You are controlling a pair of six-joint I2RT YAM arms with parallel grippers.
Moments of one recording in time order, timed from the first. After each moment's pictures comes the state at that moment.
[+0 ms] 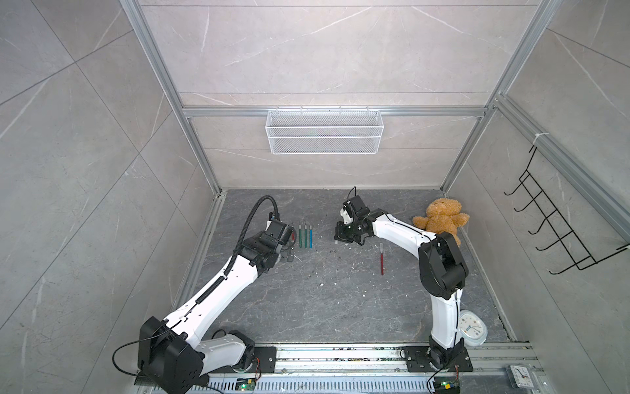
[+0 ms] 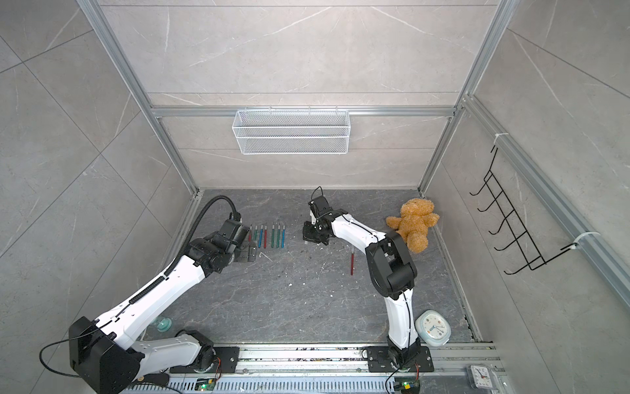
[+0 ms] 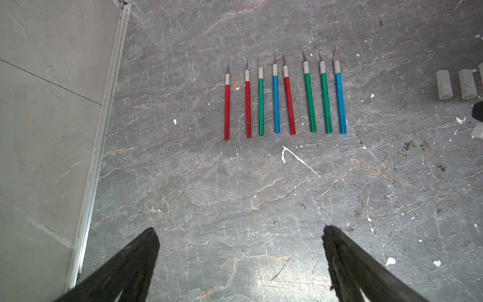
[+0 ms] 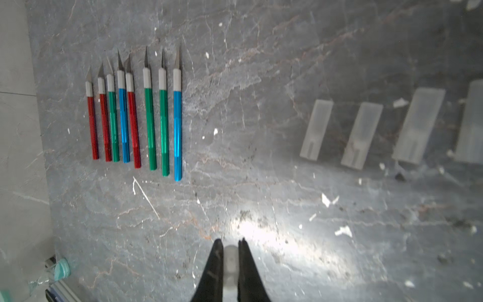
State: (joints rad) left arm -0.56 1.23 1.07 -0.85 -0.47 -0.34; right arm 0.54 2.07 1.63 -0.60 -0.25 0.57
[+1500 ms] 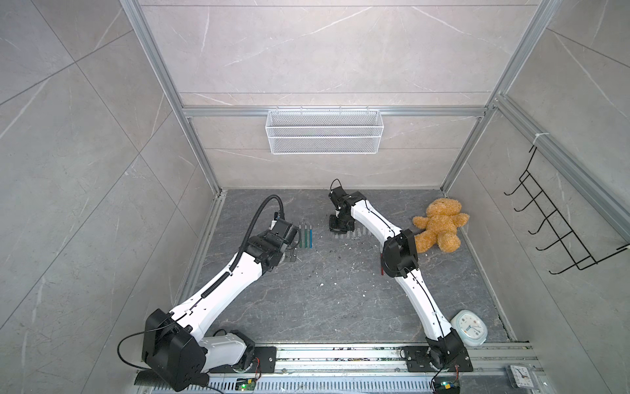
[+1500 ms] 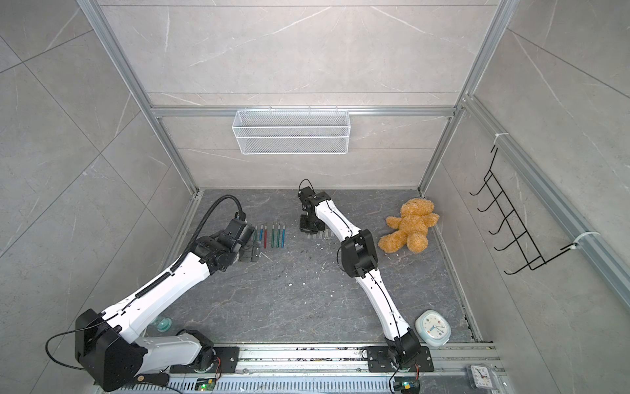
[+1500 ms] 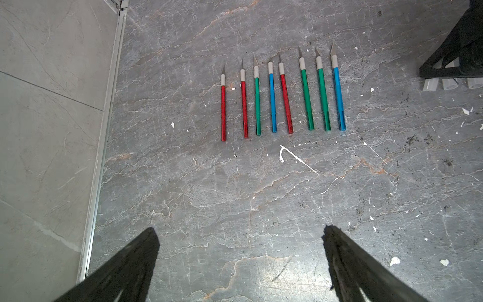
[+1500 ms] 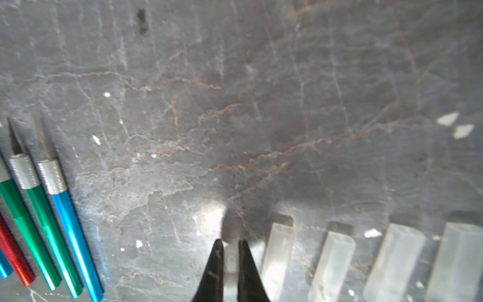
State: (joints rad) left arm -0.58 1.27 1.09 -0.86 -0.48 -0.34; right arm 0.52 2.67 2.56 -1.23 -0.08 0.53
